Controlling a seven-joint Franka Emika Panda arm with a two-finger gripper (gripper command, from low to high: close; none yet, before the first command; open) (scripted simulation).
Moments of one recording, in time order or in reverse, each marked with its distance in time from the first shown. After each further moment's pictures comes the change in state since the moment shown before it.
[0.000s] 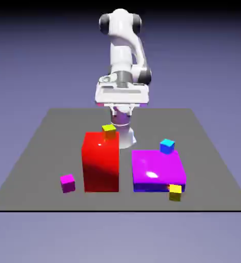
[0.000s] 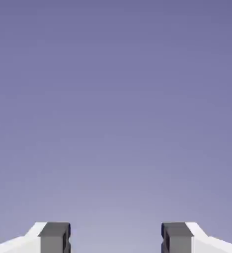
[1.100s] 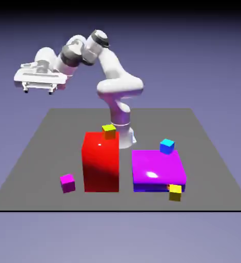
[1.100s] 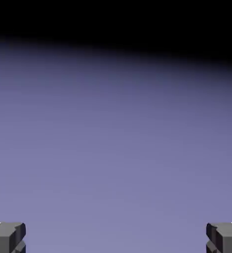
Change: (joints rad) arm 0.340 -0.587 -1.196 0.152 -0.026 -0.121 -1.145
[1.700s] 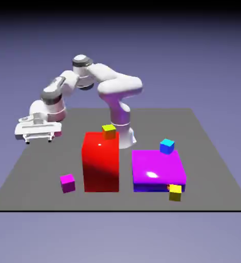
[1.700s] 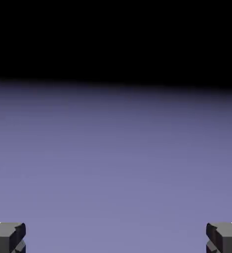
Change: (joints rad) arm 0.186 -0.320 -0.652 0.083 -0.014 -0.066 -0.625
